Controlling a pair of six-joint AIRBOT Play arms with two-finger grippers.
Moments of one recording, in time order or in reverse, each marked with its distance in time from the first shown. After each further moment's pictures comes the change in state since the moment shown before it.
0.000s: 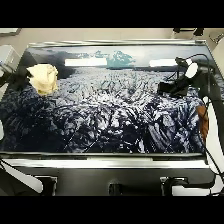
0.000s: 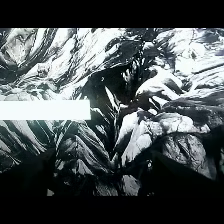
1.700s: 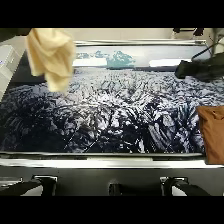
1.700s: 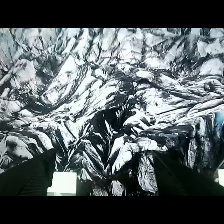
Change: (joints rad) left arm -0.539 0.720 -0.064 -0.259 0.081 0.657; right arm 0.000 0.344 0.128 -0.066 0.097 -0.030
